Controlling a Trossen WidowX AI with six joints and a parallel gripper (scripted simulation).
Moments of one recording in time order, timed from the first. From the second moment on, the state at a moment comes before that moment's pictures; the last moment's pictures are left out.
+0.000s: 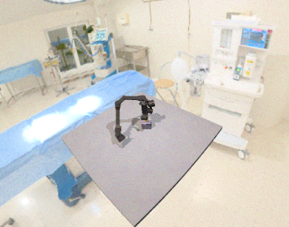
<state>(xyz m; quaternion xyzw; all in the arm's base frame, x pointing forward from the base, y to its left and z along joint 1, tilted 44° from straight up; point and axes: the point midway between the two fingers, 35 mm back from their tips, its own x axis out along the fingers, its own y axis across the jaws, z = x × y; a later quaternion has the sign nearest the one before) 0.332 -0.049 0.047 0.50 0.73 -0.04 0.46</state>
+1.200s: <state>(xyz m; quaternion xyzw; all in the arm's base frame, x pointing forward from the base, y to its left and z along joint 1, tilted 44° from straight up) 0.336 -0.055 0.047 0.50 0.73 -0.04 0.46</state>
